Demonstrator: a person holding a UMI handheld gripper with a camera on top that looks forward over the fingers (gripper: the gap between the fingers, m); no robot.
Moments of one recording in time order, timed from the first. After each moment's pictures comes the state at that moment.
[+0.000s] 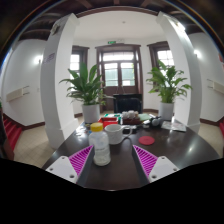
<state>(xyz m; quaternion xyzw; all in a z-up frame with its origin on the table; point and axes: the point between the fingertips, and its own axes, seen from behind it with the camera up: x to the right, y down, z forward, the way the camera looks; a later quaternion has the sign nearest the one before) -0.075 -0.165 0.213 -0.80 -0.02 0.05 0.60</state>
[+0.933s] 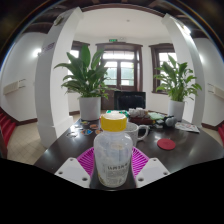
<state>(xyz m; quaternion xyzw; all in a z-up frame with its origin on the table) 0.066 0.081 0.263 -0.80 -0.05 0.01 0.60</state>
